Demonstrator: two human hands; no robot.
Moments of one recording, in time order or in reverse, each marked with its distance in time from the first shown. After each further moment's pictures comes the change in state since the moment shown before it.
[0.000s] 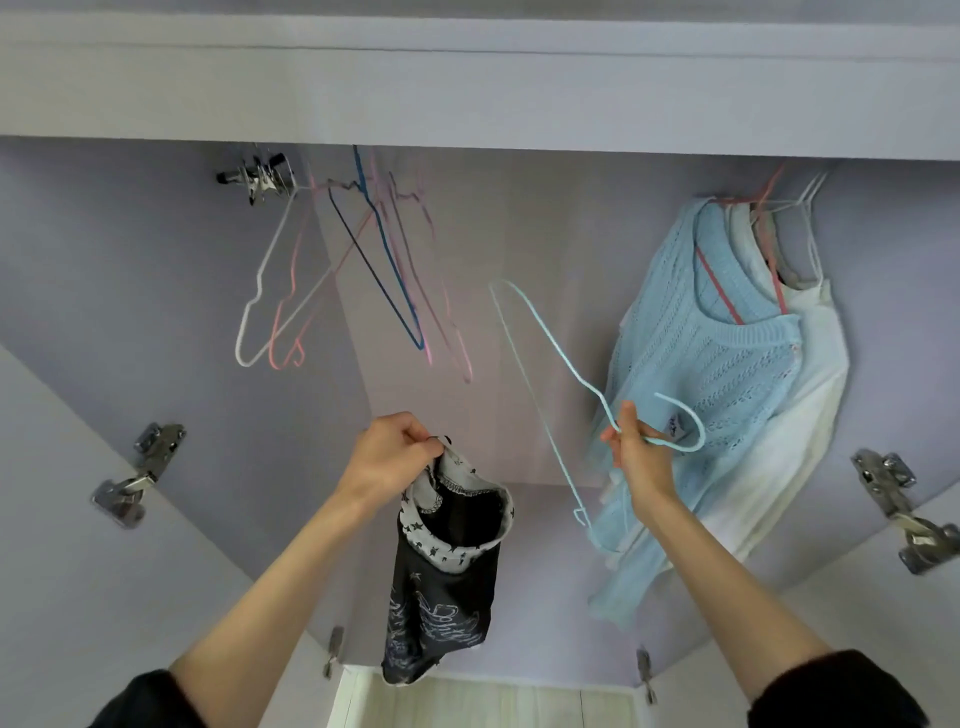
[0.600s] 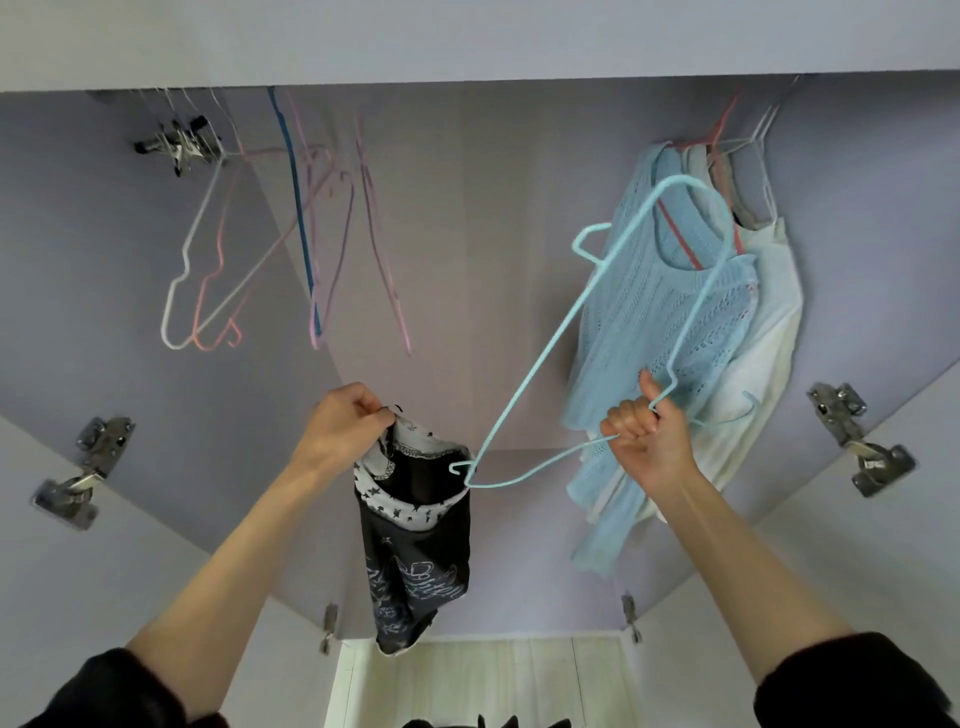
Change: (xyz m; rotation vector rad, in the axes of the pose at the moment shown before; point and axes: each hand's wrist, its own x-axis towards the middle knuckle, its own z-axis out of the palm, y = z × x) left_hand 0.013 -0.011 0.001 0.072 0.003 0.005; right_hand -0.011 0.005 -0.048 0.809 -0.319 0.225
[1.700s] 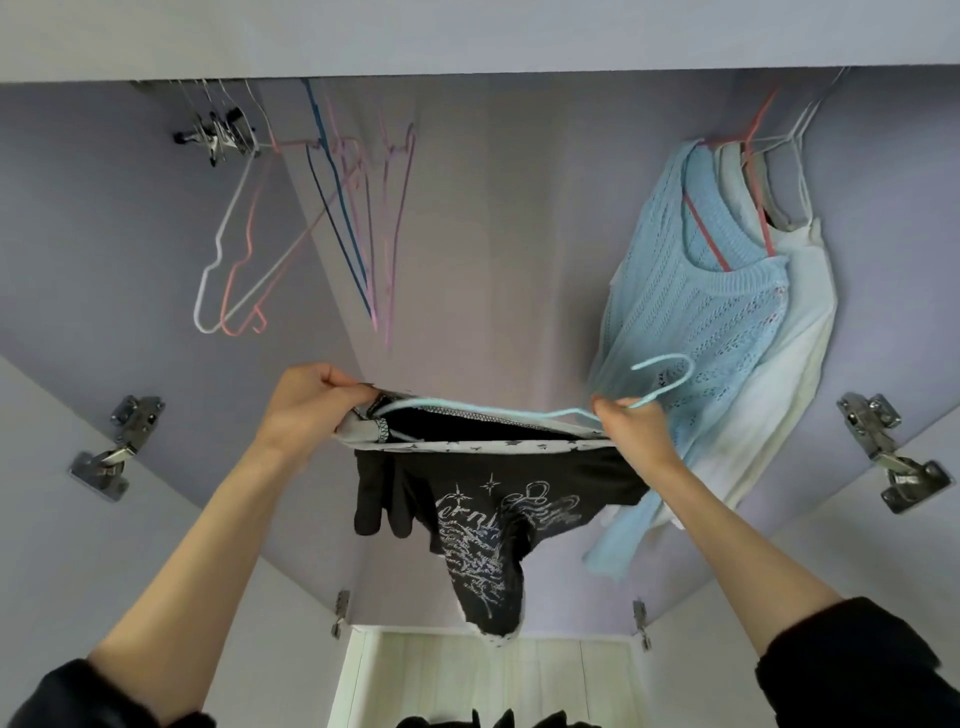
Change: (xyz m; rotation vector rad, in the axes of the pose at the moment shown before) left_hand -0.011 0.003 -0.035 -0.206 0.136 -0.093; right_hand 0.011 0.016 0.012 -1.131 0.162 -0.180
